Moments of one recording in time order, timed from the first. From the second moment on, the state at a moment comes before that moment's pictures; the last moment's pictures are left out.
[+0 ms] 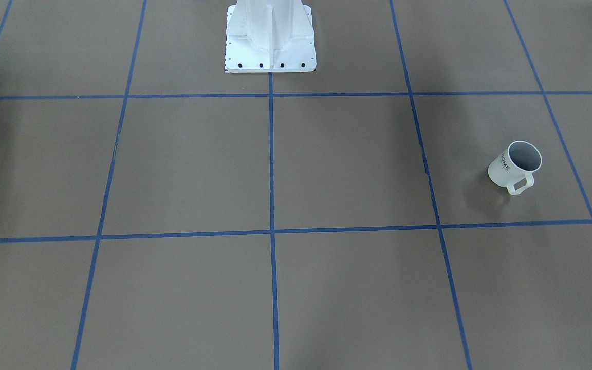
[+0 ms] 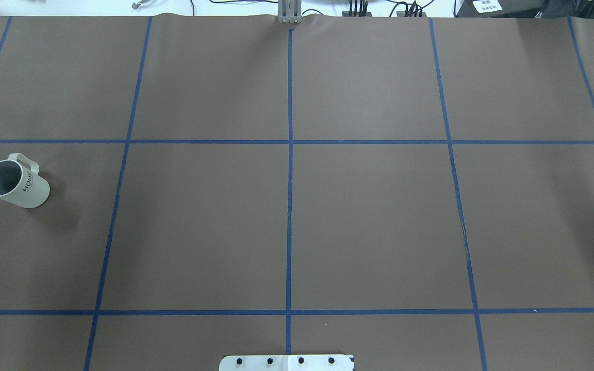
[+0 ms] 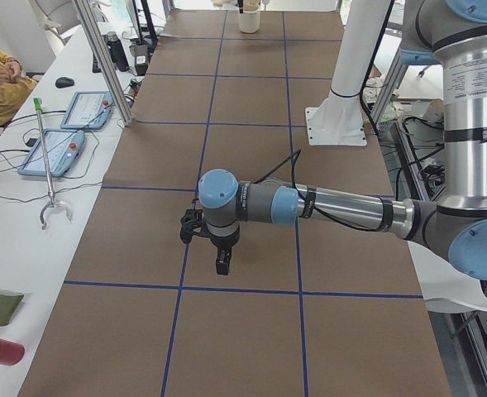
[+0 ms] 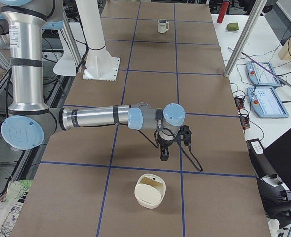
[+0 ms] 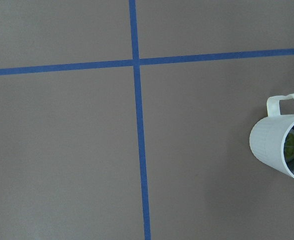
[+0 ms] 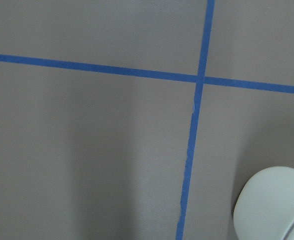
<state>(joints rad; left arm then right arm) -1.50 -1.44 -1.84 -1.50 -2.35 -0.03 1.48 -1.60 1.71 -1.69 2.36 -0.03</state>
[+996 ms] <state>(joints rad) -1.49 -1.43 -1.85 -1.51 -2.38 -0.04 1.48 -1.64 1.71 -1.55 2.37 -0.02</state>
